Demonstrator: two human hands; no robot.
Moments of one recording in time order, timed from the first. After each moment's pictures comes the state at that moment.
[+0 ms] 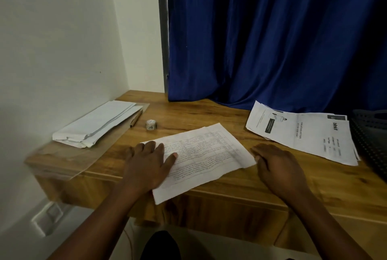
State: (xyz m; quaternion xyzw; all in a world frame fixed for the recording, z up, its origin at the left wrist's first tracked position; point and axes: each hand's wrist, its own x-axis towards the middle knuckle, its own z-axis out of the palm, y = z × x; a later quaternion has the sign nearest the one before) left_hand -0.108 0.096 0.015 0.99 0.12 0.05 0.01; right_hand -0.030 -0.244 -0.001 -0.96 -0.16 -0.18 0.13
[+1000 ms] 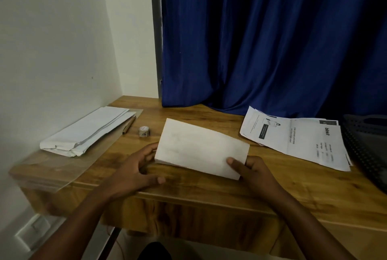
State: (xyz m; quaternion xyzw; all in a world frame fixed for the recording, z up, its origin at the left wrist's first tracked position) left_hand -0.126 0.121 0.036 0.84 -0.07 0.02 0.54; right_hand -0.053 -0.200 0.025 -0.78 -0.17 0.04 0.59
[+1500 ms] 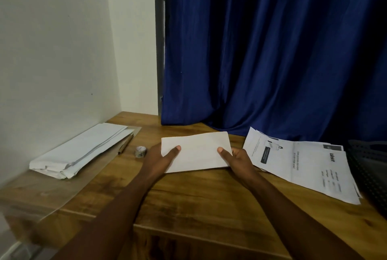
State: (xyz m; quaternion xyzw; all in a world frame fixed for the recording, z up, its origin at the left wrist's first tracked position) left_hand 0.008 0.091 0.029 0.80 0.13 0.18 0.56; right_hand 0.064 -0.159 0.034 -0.78 -0.14 0.03 0.61
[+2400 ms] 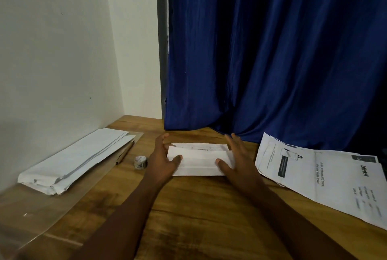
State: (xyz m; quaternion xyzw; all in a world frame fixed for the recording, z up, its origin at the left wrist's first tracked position) left_hand 0.060 0.107 0.008 0.83 0.09 0.24 0.50; right_hand 0.109 -0.140 0.019 -0.89 -0.25 -0.14 0.35
